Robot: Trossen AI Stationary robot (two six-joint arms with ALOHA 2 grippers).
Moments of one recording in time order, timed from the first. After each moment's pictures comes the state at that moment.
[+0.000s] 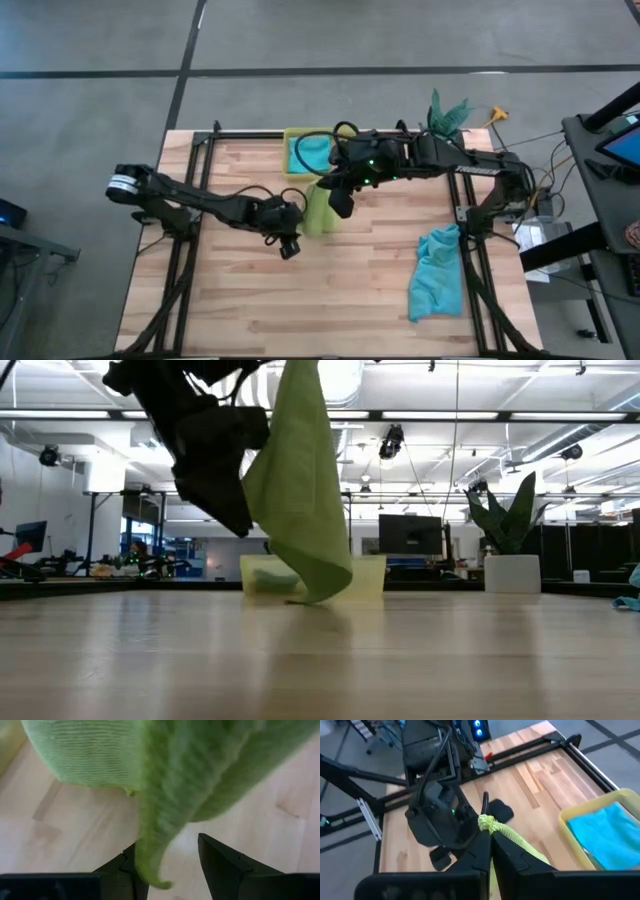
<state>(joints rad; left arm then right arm) -0.13 1.48 0.92 -0.41 -0.20 -0.49 0.00 1.69 1.91 -0.83 0.04 0.33</state>
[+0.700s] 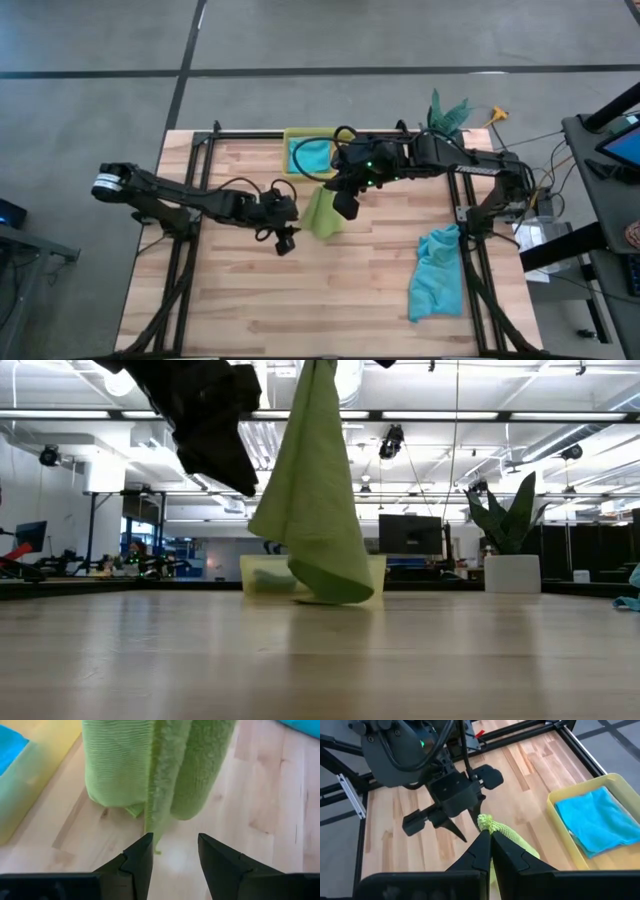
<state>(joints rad) -0.13 1.35 0.92 -0.40 -0.22 -0.41 0.00 1.69 1.91 -0.93 0.05 0.29</state>
